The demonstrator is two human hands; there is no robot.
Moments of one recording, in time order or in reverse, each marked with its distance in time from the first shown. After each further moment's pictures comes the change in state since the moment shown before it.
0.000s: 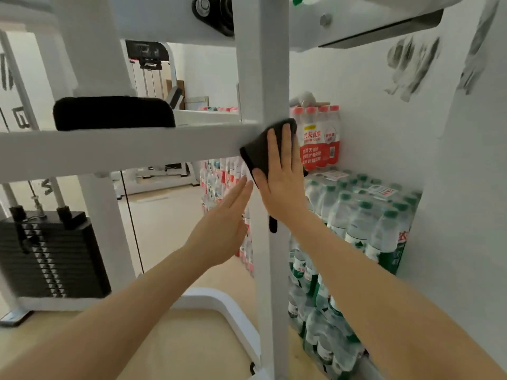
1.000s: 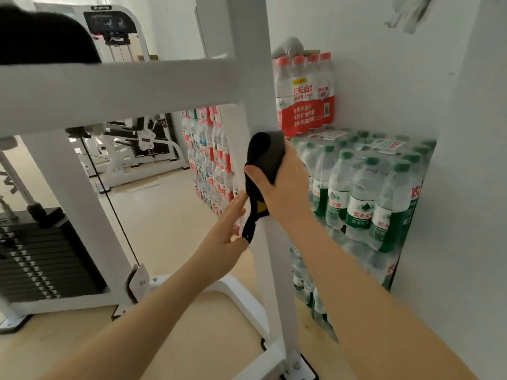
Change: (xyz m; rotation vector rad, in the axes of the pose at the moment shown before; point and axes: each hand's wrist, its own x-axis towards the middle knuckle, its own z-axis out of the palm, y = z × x) left_hand -0.018 -0.035 0.090 -0.762 -0.193 -0.258; right_hand -0.058 0.030 0.037 0.392 0.034 0.438
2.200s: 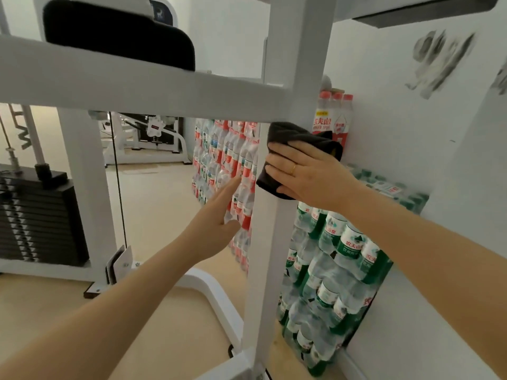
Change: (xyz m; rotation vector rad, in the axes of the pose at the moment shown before) left_hand -0.020 0.030 -0.039 0.262 0.180 0.091; right_hand 0.058 -0.043 -0.060 -1.280 -0.469 -1.332
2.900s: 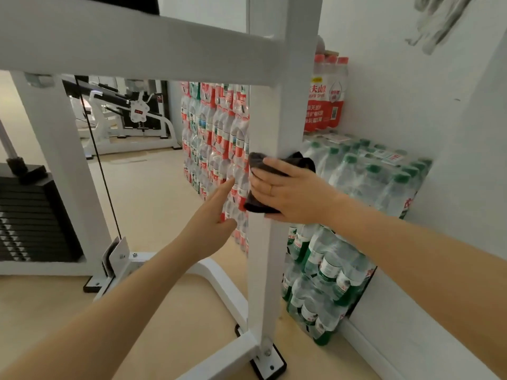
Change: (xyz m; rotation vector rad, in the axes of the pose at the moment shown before) left_hand 0.001 -0.037 0.027 -0.036 -0.072 -0.109; right_hand -0.010 -0.064 0.035 -0.154 -0.047 -0.097
